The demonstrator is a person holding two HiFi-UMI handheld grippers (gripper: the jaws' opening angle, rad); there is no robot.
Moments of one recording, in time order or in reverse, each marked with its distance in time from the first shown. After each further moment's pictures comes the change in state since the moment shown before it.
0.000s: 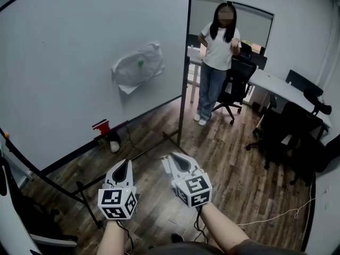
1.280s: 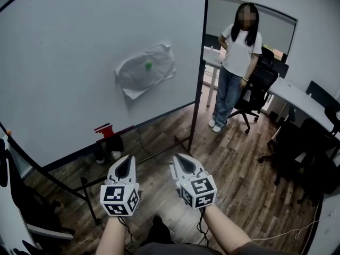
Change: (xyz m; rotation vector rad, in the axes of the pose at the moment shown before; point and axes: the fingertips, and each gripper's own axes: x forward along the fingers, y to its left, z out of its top) left arm 0.086 0.004 0.008 0.023 -0.017 0.110; right arm 0.064 -0.071 -0.017 0.067 -0.012 0.097
